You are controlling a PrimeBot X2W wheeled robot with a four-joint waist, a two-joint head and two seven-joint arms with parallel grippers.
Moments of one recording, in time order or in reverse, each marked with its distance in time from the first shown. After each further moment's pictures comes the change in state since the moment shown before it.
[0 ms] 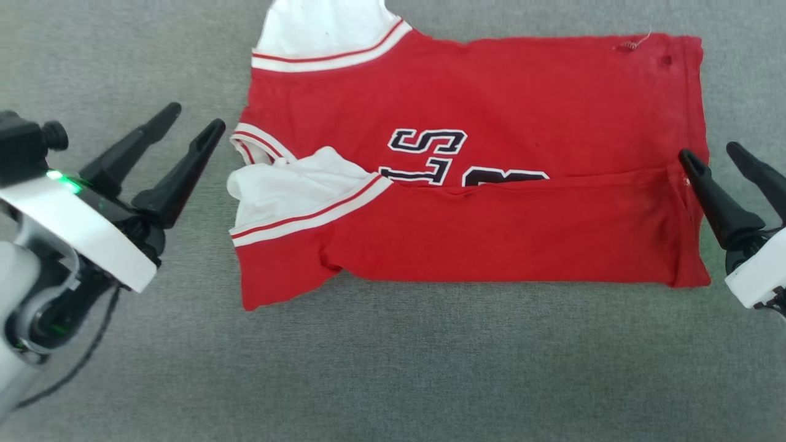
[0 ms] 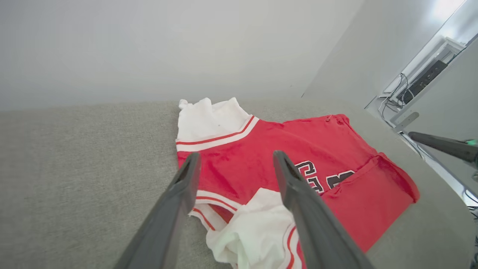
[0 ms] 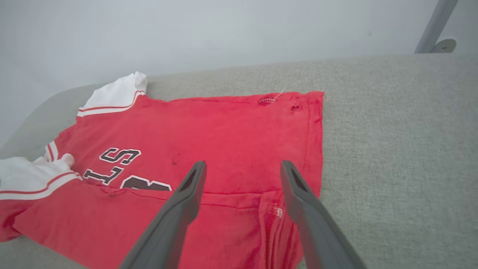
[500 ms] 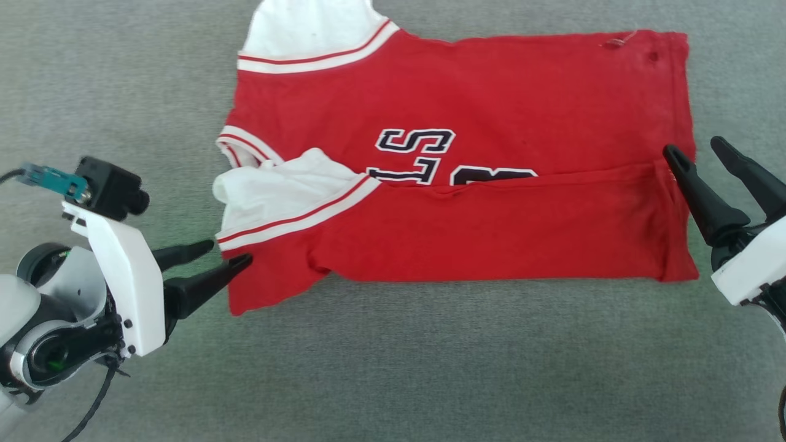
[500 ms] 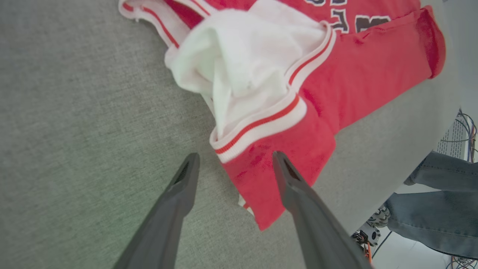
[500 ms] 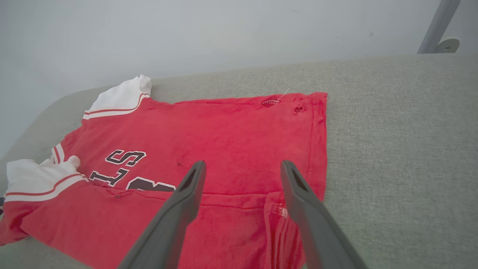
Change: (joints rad) left arm -0.008 0.126 -0.150 -0.122 -0.177 0.128 0.544; right arm -0.015 0.013 0.028 -0.004 0.007 0.000 -0.010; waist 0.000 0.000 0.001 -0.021
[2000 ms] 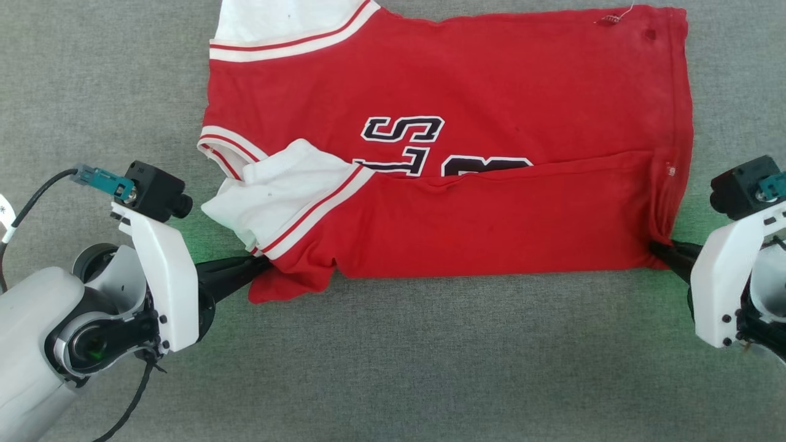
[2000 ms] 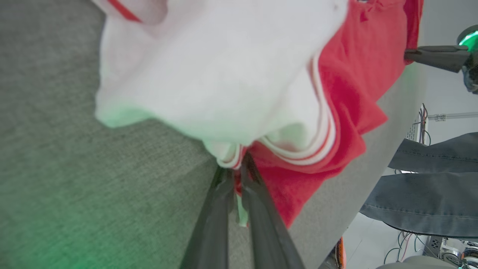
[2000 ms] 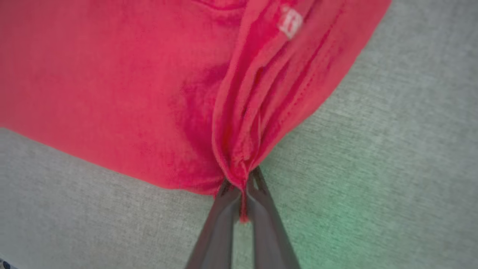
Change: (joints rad) left arm -0.022 -0.132 -0.037 0.142 -0.016 -0.089 0.055; right arm -0.015 -0.179 0.203 0.084 -0.043 0.000 0.416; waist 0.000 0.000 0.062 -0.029
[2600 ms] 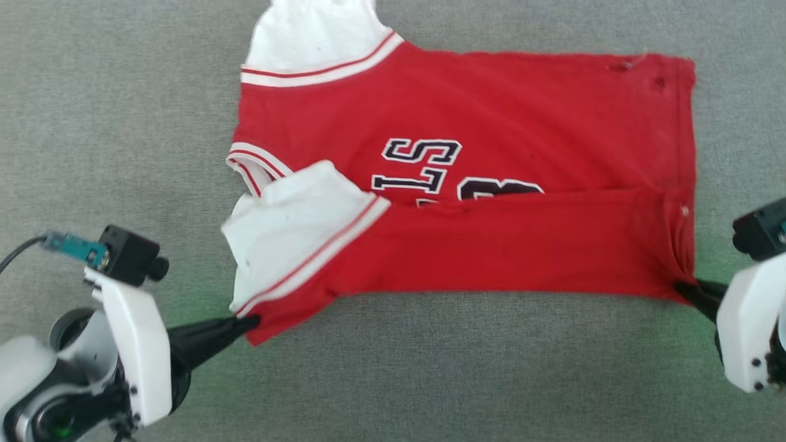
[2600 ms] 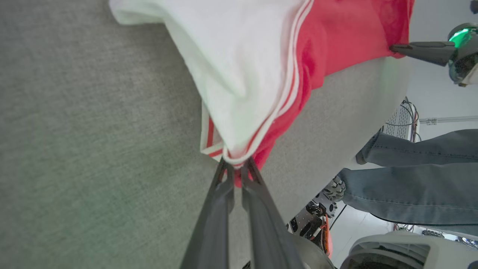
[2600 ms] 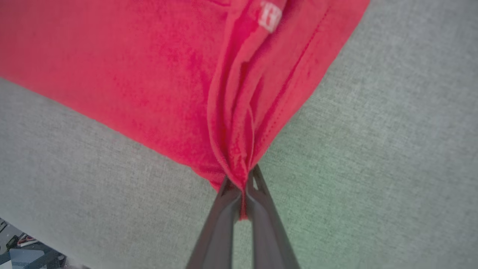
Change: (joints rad) left arm 0.167 0.156 0.016 -0.200 -0.063 0.006 -0.096; right arm 0.133 -0.067 -0.052 -0.091 0.023 0.000 -0.008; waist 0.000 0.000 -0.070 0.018
